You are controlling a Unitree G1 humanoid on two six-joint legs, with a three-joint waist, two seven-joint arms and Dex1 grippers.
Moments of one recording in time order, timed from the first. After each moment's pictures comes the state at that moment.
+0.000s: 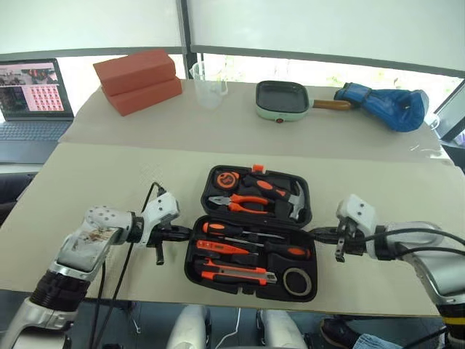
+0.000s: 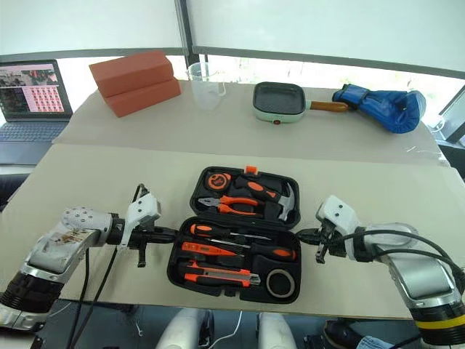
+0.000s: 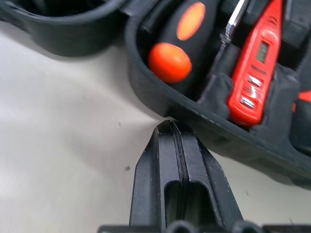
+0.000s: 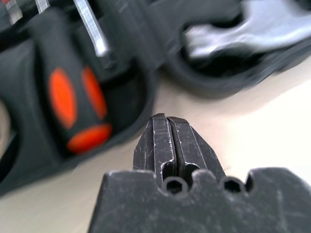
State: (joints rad) left arm -0.30 0.79 -0.12 -0.14 -0.28 0.61 -1.16; right arm -0.12 -0.88 -0.06 -0.30 0.36 0.68 0.98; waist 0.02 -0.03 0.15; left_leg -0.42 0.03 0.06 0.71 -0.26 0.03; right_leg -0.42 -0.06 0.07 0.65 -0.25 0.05
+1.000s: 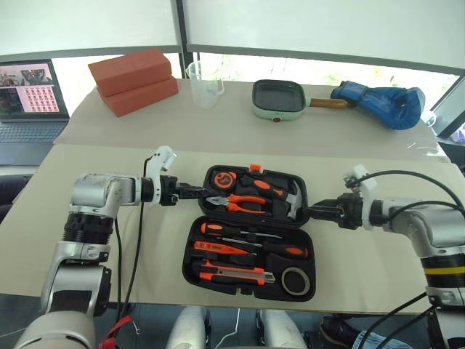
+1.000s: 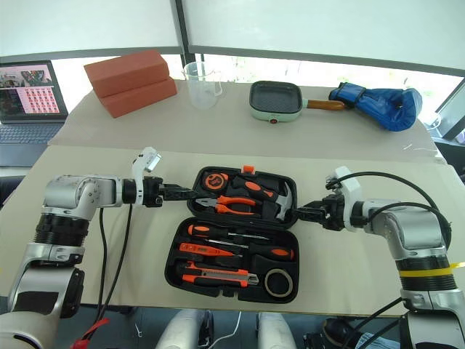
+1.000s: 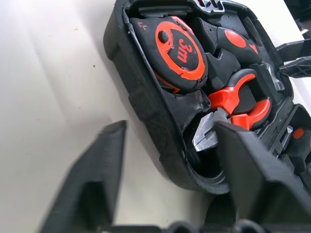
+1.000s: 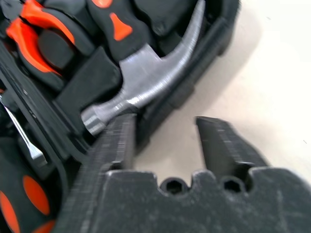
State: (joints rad) left arm -0.75 0.58 -0.02 0.29 -0.47 1.12 -0.93; right arm -0.45 -0.77 -0.02 0.02 0.50 0.99 0.88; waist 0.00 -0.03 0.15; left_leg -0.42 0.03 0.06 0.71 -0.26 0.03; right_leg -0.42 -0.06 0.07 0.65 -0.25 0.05
